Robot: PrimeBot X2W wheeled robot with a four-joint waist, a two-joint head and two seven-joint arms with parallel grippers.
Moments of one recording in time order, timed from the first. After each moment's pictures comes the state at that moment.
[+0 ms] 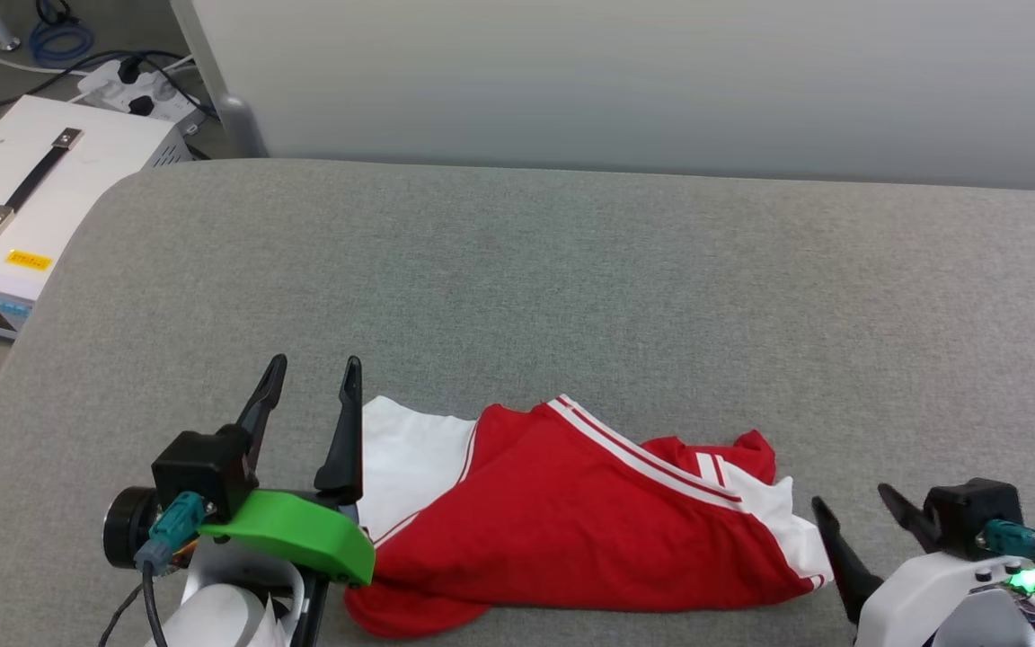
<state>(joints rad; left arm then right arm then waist) -0.15 0.48 -0.52 -0.09 -0.62 0.34 -0.20 0.16 -0.13 0.04 -0.23 0.17 0.13 0.32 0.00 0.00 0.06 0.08</state>
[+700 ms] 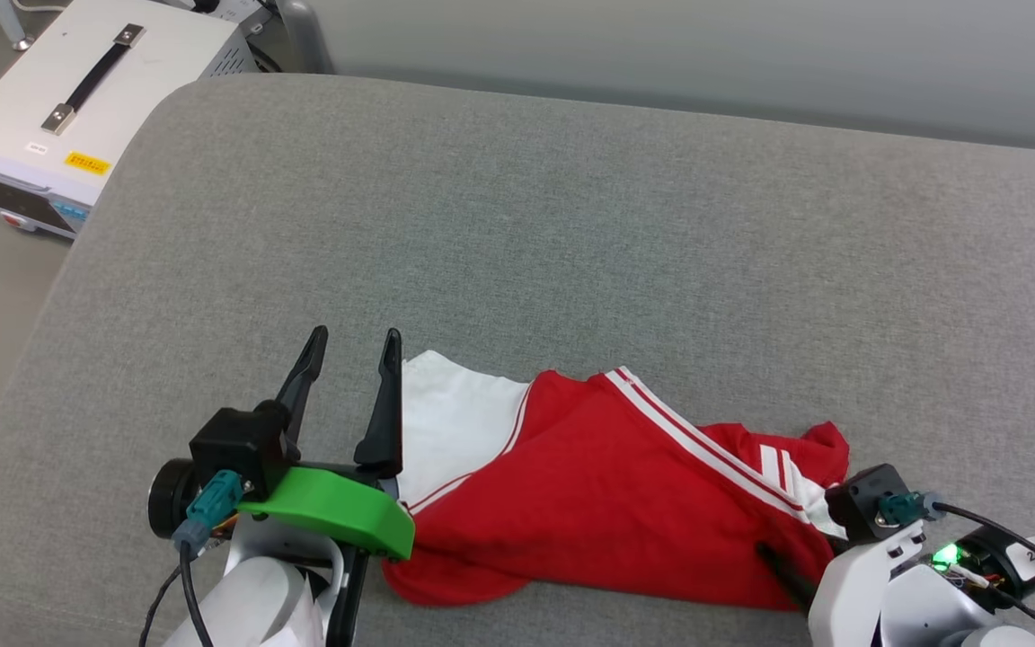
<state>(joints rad) -0.22 0.40 -0.54 -0.04 -0.61 0.31 -0.24 0.03 -0.36 0.34 -0.11 0.35 0.13 0.53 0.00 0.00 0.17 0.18</state>
